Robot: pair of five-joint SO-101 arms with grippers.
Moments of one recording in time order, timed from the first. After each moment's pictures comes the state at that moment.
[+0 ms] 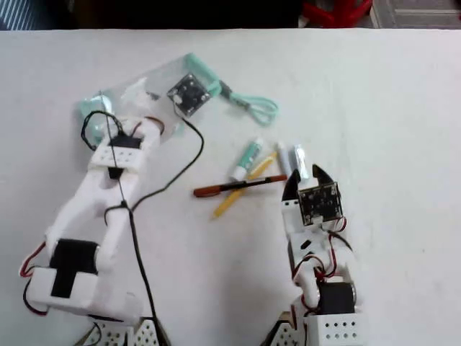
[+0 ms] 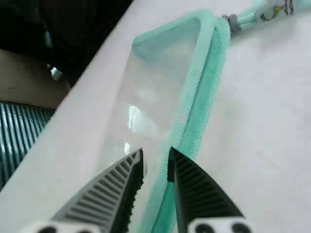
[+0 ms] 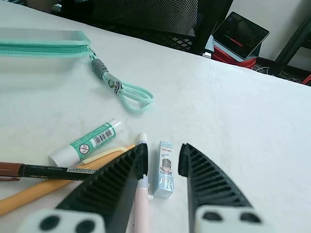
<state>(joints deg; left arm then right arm) 0.4 0.8 31.6 13.9 -45.2 -8.4 -102.8 96.4 34.6 15.9</state>
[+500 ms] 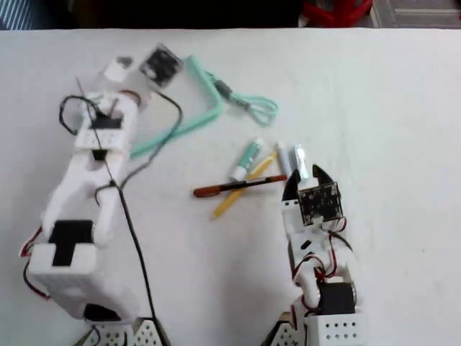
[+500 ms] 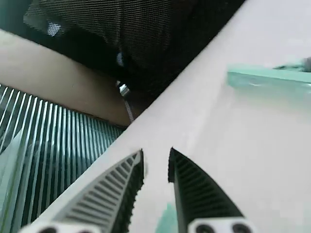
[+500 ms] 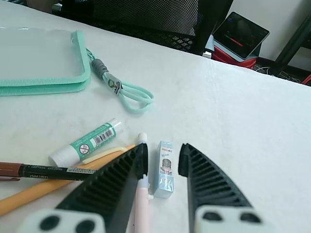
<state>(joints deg) -7.3 12.6 15.3 5.8 -42.3 -8.4 -102.8 96.4 34.6 15.9</state>
